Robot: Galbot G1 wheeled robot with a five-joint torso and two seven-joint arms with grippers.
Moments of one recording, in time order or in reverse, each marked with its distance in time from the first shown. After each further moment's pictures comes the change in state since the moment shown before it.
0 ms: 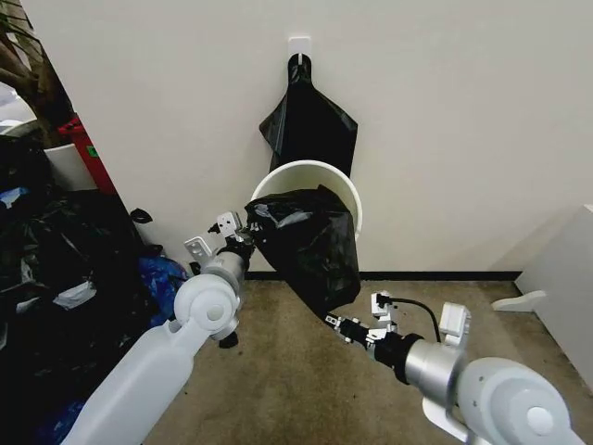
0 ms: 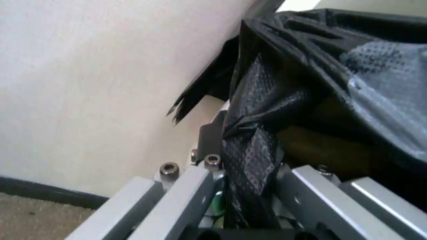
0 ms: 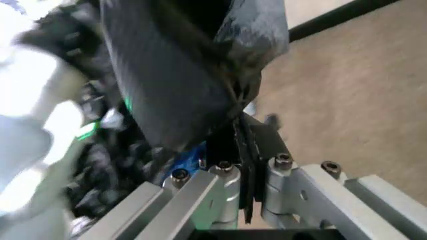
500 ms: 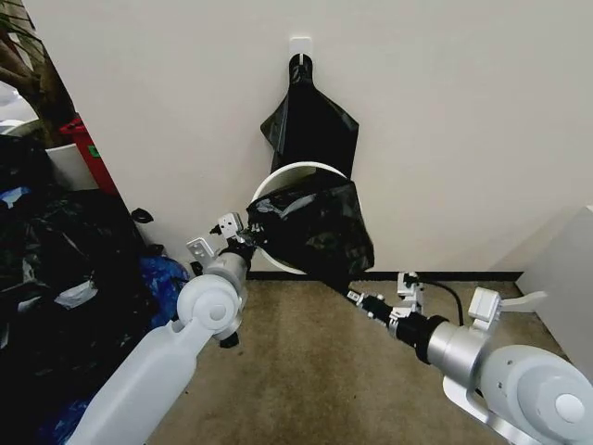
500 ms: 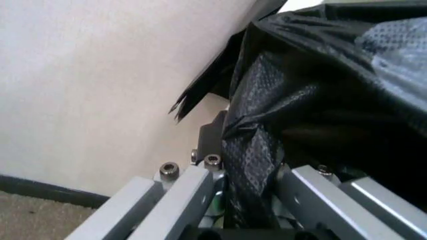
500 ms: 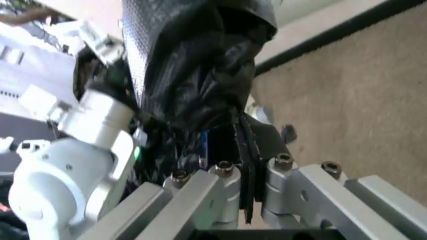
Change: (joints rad) left arm -0.008 -0.013 -0.001 0.030 0.005 -0.001 0.008; right arm -0.057 -0.054 0.183 0.064 0.222 0.011 -0.003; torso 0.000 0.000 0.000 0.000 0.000
